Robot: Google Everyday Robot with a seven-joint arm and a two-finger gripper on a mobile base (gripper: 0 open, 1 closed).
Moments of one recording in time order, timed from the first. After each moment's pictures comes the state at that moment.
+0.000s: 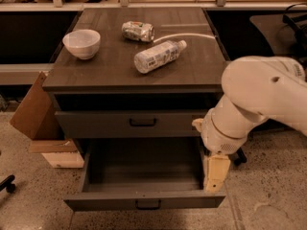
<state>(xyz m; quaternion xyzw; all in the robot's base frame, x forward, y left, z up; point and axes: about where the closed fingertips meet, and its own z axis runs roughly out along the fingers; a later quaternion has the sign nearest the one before) 0.414 -0.129 0.753 -0.70 0.70 0.06 0.10</state>
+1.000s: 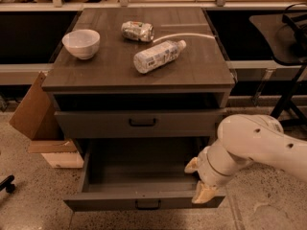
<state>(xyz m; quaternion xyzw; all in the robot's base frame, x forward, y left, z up) 0.393 -0.128 0.633 -0.73 0.66 0.10 0.12</state>
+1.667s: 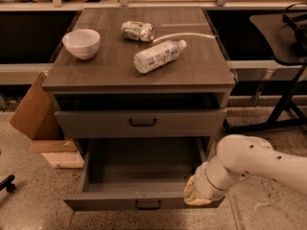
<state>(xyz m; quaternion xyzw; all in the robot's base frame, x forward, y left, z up) 0.379 -0.121 0.567 -0.72 0.67 0.15 0.13</state>
